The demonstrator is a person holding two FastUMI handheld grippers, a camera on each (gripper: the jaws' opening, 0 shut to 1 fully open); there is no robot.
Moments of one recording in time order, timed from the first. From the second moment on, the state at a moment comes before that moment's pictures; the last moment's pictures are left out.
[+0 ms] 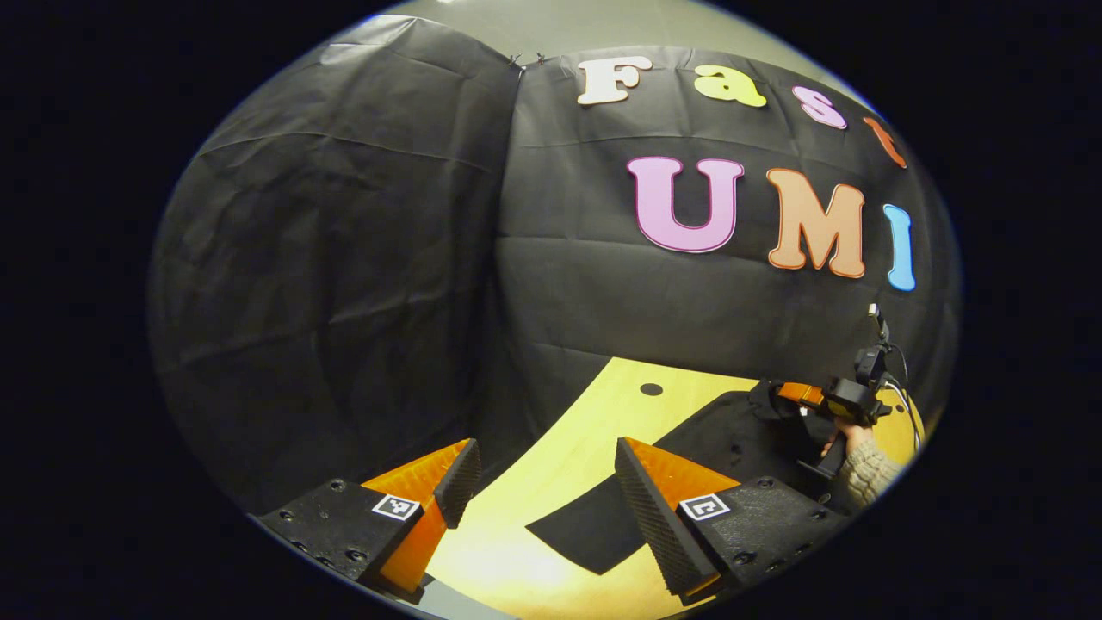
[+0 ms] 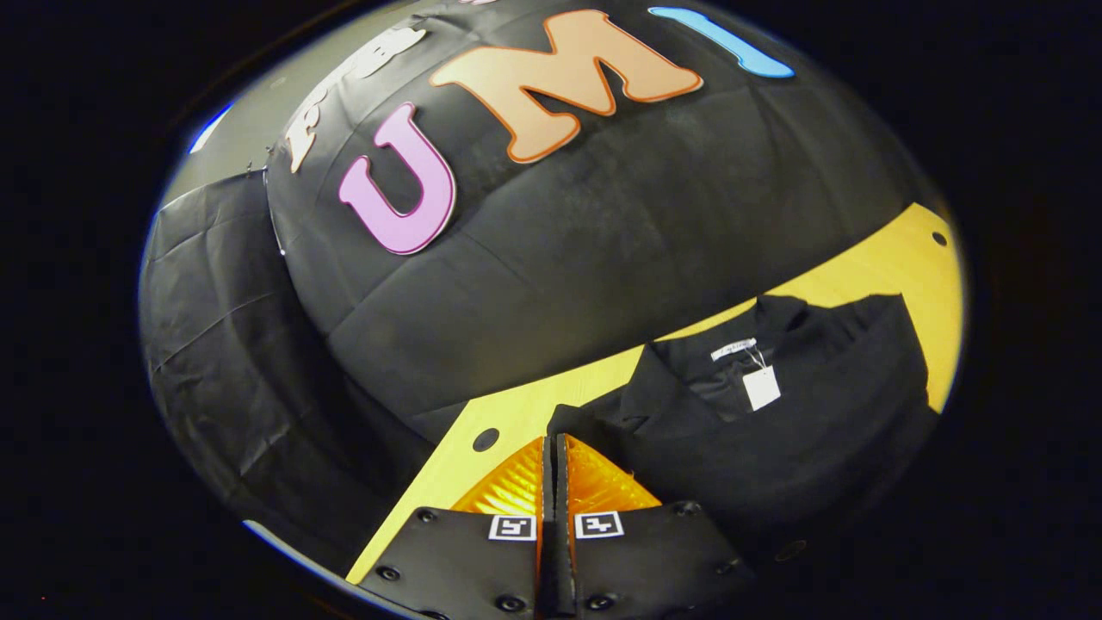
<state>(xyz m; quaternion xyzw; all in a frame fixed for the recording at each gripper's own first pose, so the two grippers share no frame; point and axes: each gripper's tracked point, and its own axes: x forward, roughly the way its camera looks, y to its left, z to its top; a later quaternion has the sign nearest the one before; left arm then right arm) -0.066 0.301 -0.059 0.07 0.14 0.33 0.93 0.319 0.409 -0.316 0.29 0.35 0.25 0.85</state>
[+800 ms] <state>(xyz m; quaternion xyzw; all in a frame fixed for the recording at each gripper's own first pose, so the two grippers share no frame) -0.054 0.293 -0.083 0.05 0.16 0.31 0.94 0.327 0.349 -0.272 0.18 0.27 0.25 0.91</state>
